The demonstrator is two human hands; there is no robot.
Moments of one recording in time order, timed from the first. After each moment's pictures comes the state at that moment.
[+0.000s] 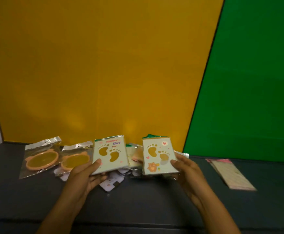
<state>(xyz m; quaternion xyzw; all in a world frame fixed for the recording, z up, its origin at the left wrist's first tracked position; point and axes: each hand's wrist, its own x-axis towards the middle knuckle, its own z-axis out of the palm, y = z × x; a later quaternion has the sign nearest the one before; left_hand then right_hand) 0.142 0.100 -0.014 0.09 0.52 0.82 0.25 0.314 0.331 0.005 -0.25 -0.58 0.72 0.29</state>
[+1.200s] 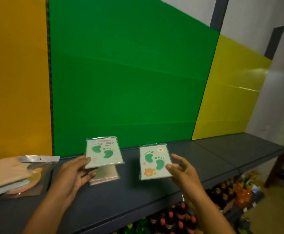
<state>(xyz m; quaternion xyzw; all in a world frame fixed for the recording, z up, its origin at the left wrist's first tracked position) 0.420 0.453 0.007 0.22 0.47 0.77 0.39 0.689 0.602 0.005 -0.35 -0.58 0.57 0.47</state>
